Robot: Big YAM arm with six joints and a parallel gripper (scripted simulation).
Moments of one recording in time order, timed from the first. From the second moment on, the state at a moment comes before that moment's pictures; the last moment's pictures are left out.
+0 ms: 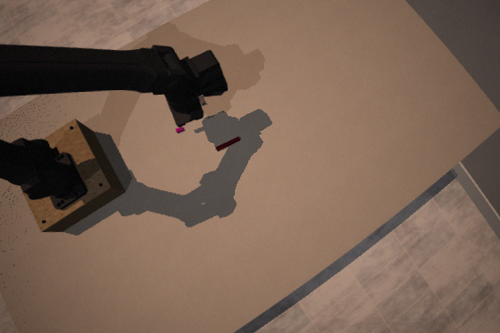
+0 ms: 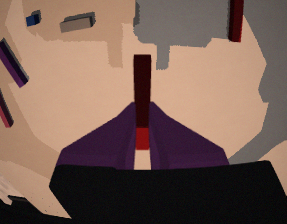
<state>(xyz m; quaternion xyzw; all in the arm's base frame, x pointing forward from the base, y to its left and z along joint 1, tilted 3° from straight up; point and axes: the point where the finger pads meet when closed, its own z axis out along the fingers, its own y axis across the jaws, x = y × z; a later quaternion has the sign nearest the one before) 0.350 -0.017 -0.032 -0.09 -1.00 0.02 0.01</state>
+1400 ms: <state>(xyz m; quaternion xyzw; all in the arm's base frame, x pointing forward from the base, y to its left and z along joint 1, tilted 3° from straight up) 0.350 -0.019 -0.093 -0.09 -1.00 0.02 0.02</state>
